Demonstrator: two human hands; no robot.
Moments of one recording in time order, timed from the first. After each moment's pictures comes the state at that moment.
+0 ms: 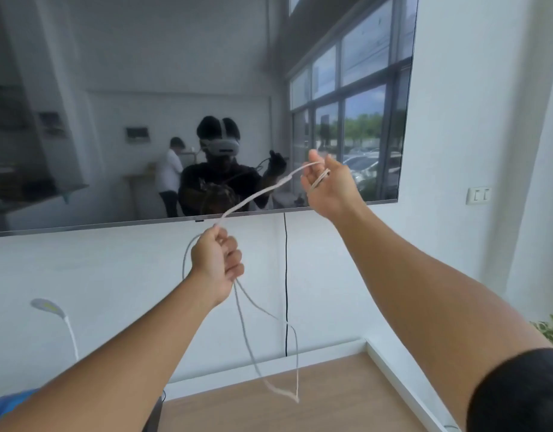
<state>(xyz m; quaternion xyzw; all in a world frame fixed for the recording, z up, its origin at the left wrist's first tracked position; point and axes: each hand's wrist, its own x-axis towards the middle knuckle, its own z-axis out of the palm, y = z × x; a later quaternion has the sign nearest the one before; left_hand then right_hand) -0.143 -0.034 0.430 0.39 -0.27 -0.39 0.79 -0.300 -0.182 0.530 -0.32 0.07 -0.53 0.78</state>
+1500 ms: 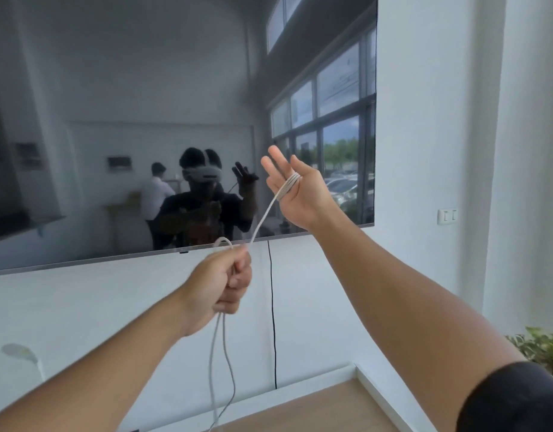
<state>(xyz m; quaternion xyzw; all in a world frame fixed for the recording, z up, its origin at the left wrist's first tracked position) -0.174 0.012 0.474 0.47 -0.53 -0.43 0.55 -0.311 -0.146 0.570 -0.47 -0.04 -0.45 0.76</state>
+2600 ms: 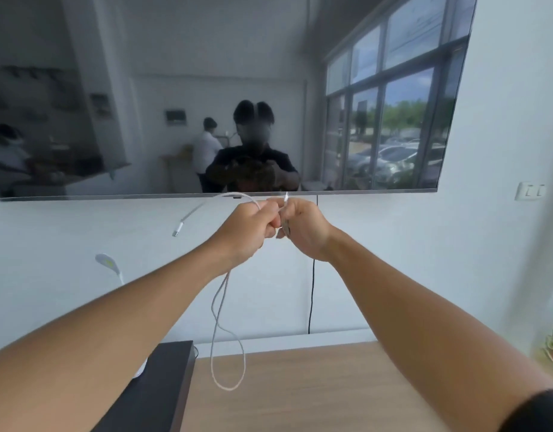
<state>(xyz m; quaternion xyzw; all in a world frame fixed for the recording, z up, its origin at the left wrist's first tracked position) -0.148 0.033 0.451 0.62 -0.57 -0.14 0.52 -0.258 -0.075 0.452 -0.74 0.09 -0.27 0.61</state>
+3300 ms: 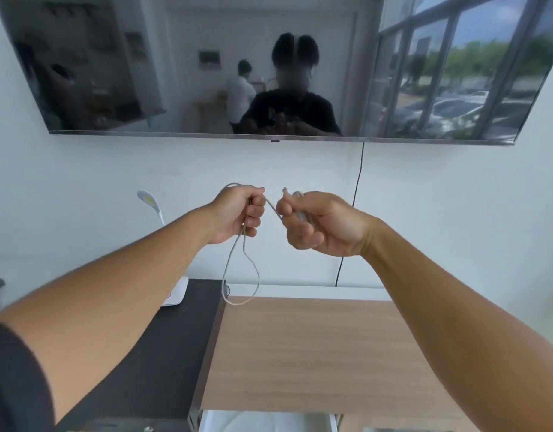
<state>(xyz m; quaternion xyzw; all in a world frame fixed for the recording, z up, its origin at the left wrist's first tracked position) -0.066 0.057 0.386 0.61 -0.38 -0.42 0.56 -0.247 -0.048 0.393 -0.67 -0.01 -0.02 0.74</state>
